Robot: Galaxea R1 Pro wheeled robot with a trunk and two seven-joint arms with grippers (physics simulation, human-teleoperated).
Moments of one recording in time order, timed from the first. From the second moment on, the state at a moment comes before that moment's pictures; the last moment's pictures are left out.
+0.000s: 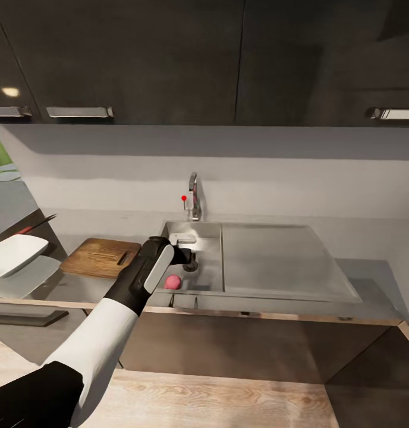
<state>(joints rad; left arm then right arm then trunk) -0.97 -0.15 -0.29 -0.97 0.43 0.94 0.36 -0.09 0.05 -0.59 -0.02 0.50 -0.31 -0.10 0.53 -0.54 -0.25</state>
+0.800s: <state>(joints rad) -0.97 -0.15 -0.28 -0.89 0.42 0.93 0.36 -0.09 0.06 -0.59 -0.02 0.50 -0.31 -0.10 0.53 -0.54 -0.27</state>
